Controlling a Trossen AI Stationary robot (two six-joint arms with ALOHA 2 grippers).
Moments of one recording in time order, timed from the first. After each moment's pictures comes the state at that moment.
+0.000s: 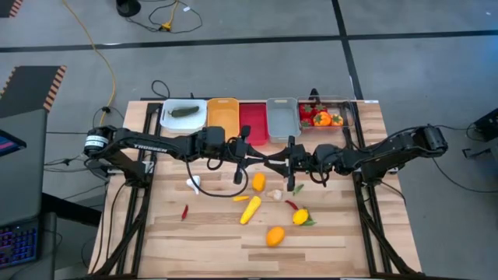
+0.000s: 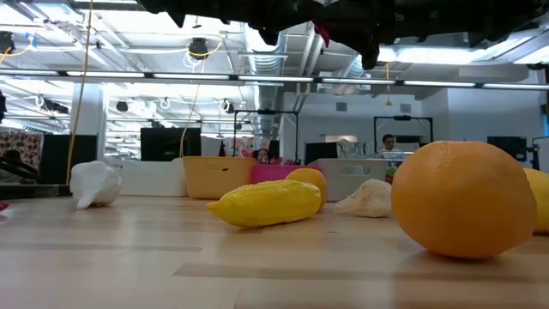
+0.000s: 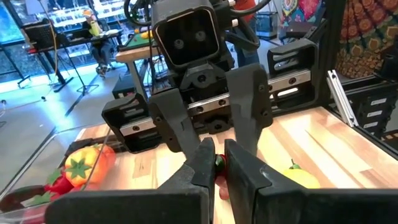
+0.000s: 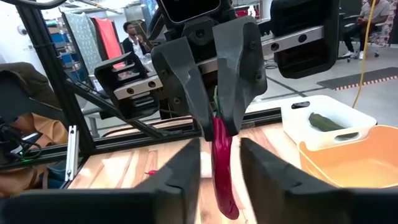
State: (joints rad) left arm 0.07 1.54 1.04 0.35 0.17 0.20; right arm 0.10 1.26 0.59 0.68 0.18 0.15
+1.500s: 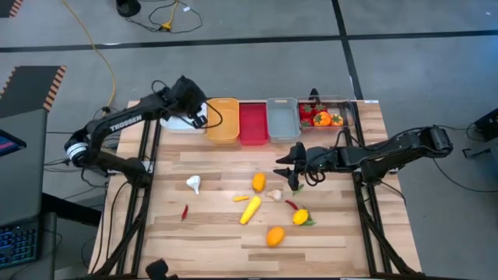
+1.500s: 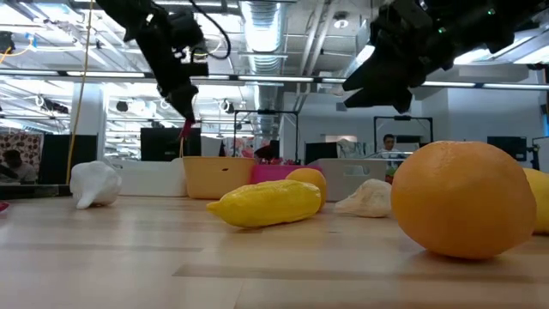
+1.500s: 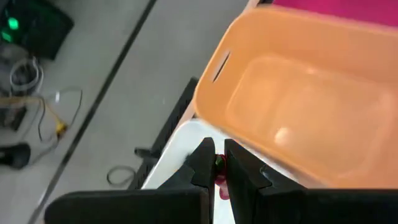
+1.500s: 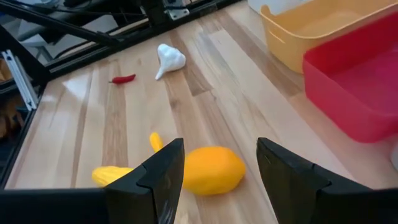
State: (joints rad) left arm 0.74 1.33 1.04 -0.55 -0.22 0.36; right arm 0.07 1.19 0.59 0.14 0.18 0.40
